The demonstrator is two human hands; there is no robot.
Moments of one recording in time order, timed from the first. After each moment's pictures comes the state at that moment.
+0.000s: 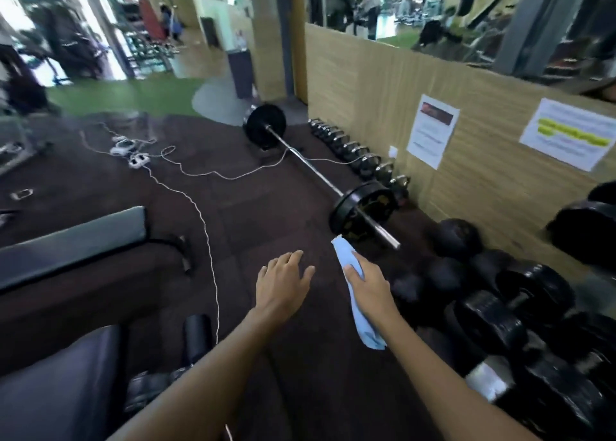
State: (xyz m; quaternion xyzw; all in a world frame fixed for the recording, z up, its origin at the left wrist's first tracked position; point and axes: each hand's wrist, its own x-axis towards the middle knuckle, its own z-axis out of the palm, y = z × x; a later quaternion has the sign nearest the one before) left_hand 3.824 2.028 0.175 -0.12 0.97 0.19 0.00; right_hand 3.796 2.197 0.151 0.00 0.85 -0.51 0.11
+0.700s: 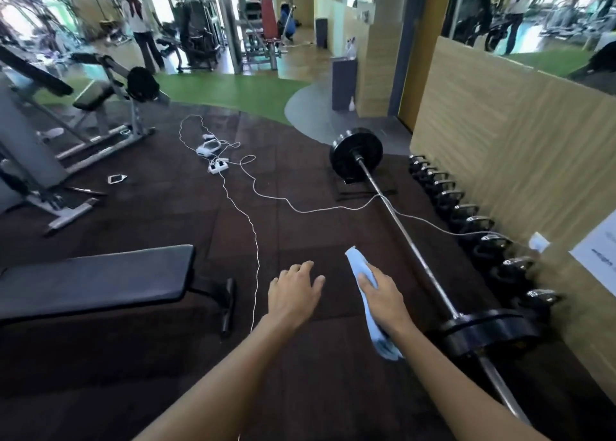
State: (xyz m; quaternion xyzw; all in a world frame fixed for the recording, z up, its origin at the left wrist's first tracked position) left_hand 3.329 1.716 0.164 -0.29 0.94 0.20 0.01; right_hand 3.241 1.868 0.128 -0.12 0.85 -0.48 0.18
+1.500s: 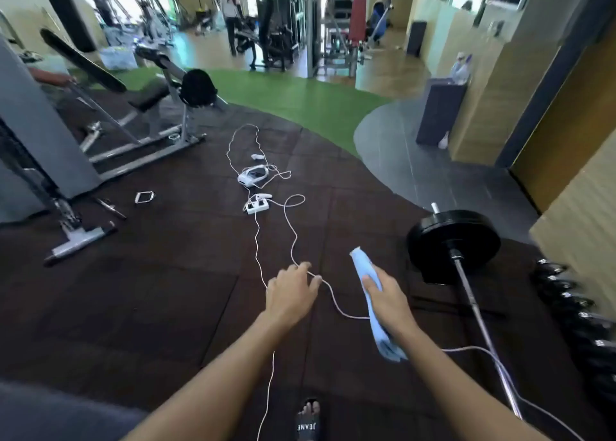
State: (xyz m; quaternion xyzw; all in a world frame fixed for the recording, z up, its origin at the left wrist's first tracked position) left_hand 2.721 1.124 0.138 -0.40 0.89 0.20 0.00; right_hand 2.589 1.260 0.104 -0.24 0.83 -0.45 0.24
